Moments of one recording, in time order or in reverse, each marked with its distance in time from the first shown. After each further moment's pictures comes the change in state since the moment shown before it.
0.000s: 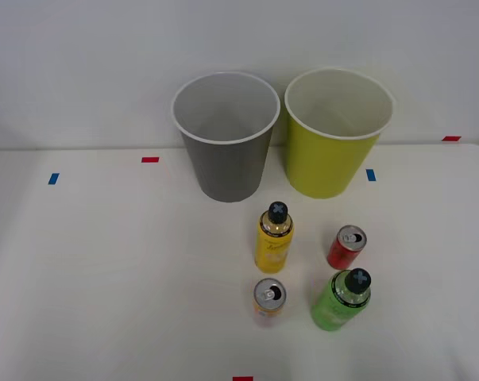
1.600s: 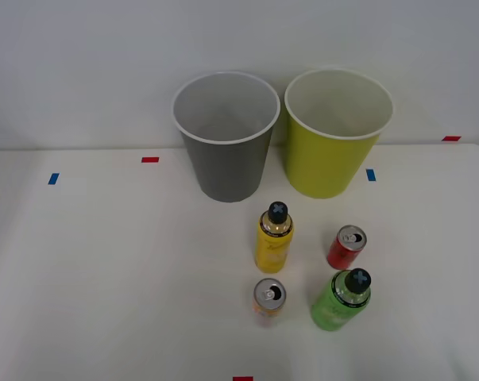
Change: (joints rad) arm 0.000 0.000 0.000 0.000 0.000 0.000 0.000
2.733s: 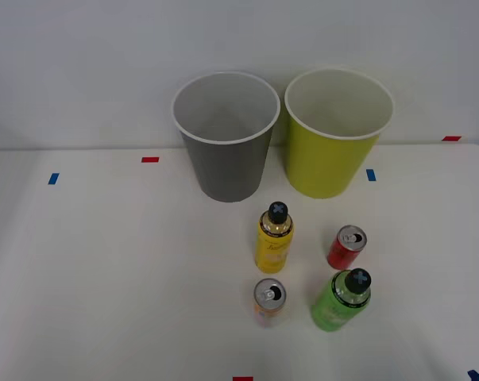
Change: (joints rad) arm -0.123 -0.122 0.141 0.081 -0.089 -0.060 0.081
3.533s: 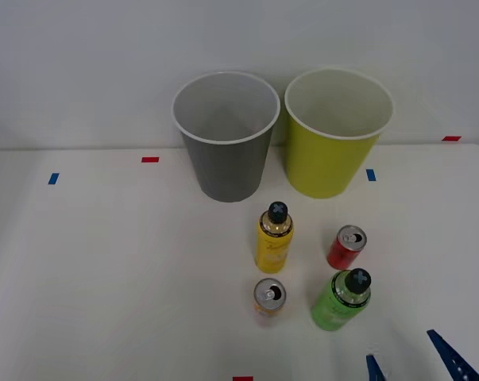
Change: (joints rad) arm -0.165 -0.056 0.185 0.004 -0.171 0.042 0.158
